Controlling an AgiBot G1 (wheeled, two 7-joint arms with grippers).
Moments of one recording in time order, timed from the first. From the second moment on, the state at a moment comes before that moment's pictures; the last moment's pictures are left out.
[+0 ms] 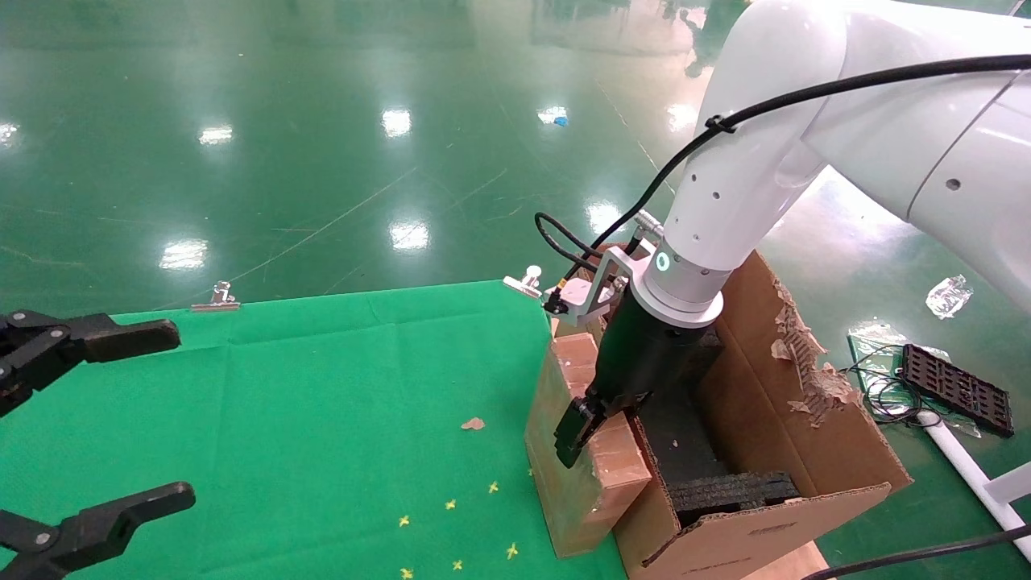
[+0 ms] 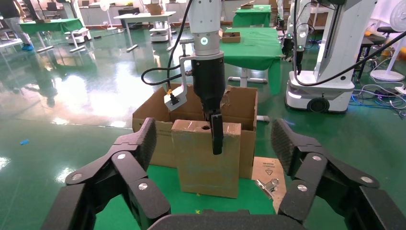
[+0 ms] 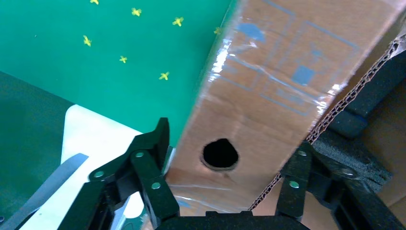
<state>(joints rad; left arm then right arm) -1.08 0.61 0.29 -1.28 0.72 1.49 -0.18 2.06 -1.07 -1.70 0.81 -1.35 -1.54 1.47</state>
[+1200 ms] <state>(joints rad) -1.08 0.61 0.29 -1.28 0.72 1.49 -0.18 2.35 -0.74 -1.56 0.76 -1.38 -1.39 1.18</state>
